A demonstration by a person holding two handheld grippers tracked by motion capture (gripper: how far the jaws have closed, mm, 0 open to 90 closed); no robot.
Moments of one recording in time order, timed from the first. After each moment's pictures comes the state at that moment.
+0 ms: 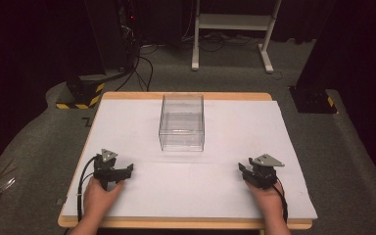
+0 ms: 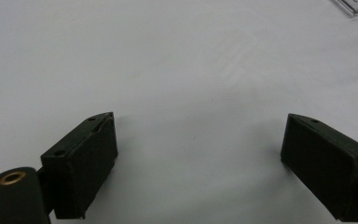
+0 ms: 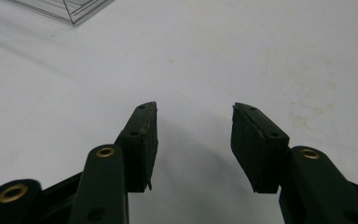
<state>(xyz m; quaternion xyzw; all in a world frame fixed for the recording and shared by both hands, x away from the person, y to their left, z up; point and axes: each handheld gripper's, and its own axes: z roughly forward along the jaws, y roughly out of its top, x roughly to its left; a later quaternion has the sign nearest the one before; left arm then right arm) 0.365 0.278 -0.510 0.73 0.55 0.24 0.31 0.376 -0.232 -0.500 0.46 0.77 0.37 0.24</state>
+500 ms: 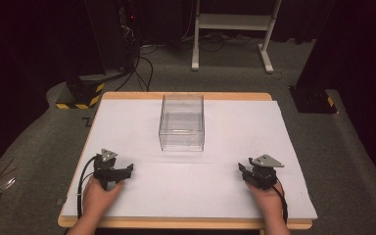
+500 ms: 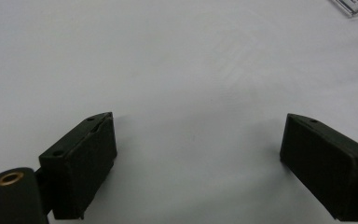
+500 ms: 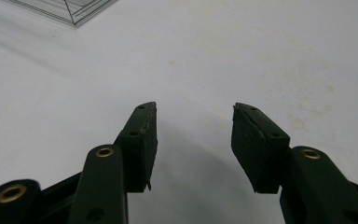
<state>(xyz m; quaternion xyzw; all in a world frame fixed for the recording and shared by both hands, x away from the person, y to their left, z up) 0.366 0.278 -0.510 0.73 0.55 0.24 0.31 0.375 -0.231 -0.500 0.45 0.77 0.37 0.25</state>
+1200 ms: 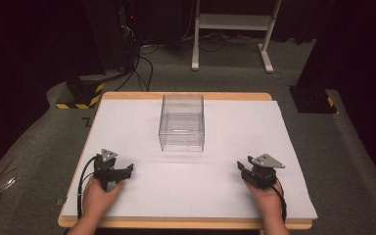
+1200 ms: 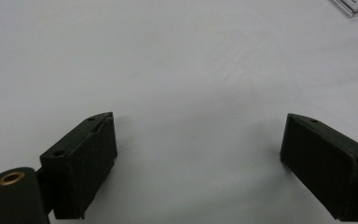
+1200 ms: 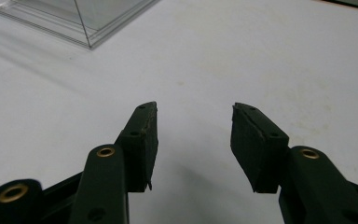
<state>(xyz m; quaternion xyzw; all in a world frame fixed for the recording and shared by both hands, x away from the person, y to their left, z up) 0.365 0.278 -0.510 0.73 0.55 0.24 0.31 0.369 -0.225 -0.488 0.44 0.76 0.39 0.26</state>
